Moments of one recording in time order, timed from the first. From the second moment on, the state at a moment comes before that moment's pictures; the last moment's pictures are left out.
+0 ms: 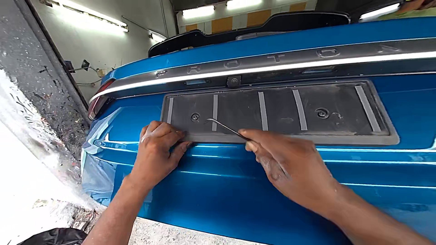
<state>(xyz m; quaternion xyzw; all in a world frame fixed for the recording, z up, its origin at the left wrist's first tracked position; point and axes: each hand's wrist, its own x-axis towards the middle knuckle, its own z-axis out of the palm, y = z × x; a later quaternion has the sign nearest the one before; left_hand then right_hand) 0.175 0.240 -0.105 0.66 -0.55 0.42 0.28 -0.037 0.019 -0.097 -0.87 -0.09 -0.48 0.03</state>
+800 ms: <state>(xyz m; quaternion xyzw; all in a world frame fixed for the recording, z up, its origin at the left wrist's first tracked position) 0.199 0.204 -0.058 0.61 -0.60 0.37 0.35 0.045 -0.023 0.008 -0.90 -0.21 -0.34 -0.17</state>
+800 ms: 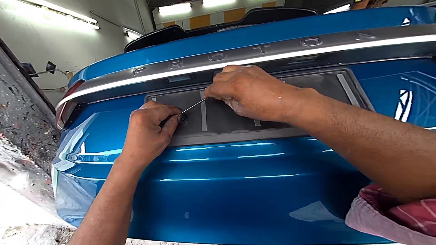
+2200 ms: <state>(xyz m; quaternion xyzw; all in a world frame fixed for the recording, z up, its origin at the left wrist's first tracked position) 0.190 0.204 -0.049 0.66 -0.58 0.35 0.33 0.047 0.007 -0.015 -0.90 -0.03 -0.37 -0.23</state>
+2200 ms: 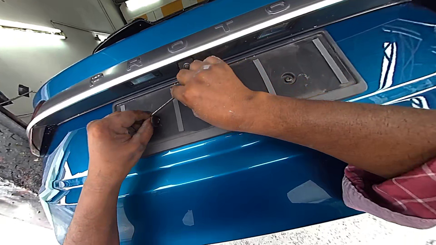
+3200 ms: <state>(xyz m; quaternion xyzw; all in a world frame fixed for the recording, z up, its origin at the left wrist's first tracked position) 0.212 0.203 -0.047 0.58 -0.65 0.41 0.27 0.022 0.089 -0.087 -0.86 0.14 -0.46 -0.18</state>
